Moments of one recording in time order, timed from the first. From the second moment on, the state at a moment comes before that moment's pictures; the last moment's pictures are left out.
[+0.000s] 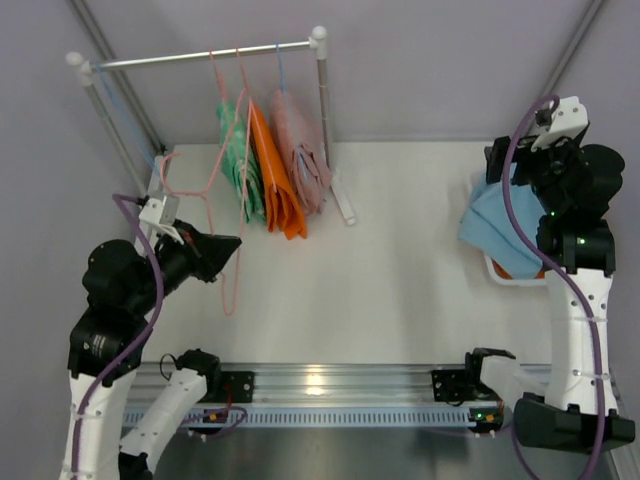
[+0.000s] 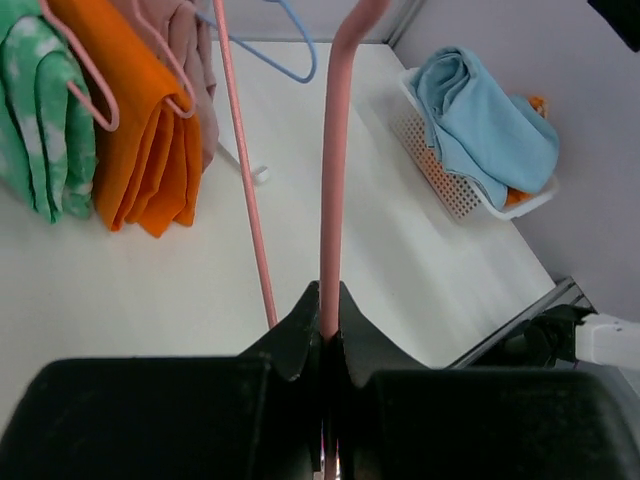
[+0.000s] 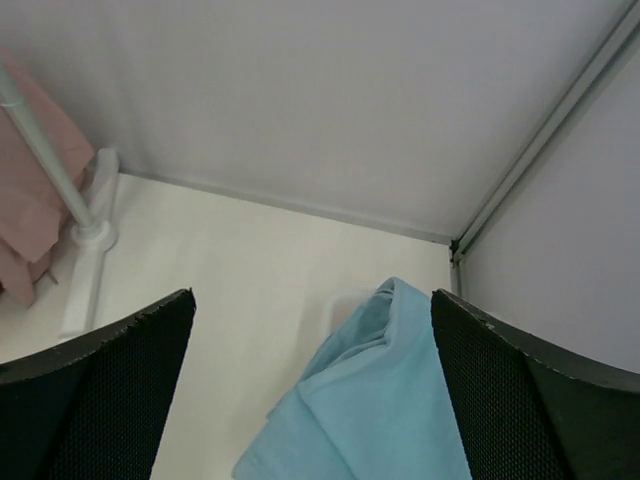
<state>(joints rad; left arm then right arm) -0.26 0.62 1.20 -0.70 0.40 -0.37 -0.12 1.00 1.33 -0.35 -0.24 -0.18</state>
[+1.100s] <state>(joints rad) 0.18 1.54 1.92 -0.99 0.33 -0.28 -0.02 1.05 1.34 -0.55 -0.31 -0.20</state>
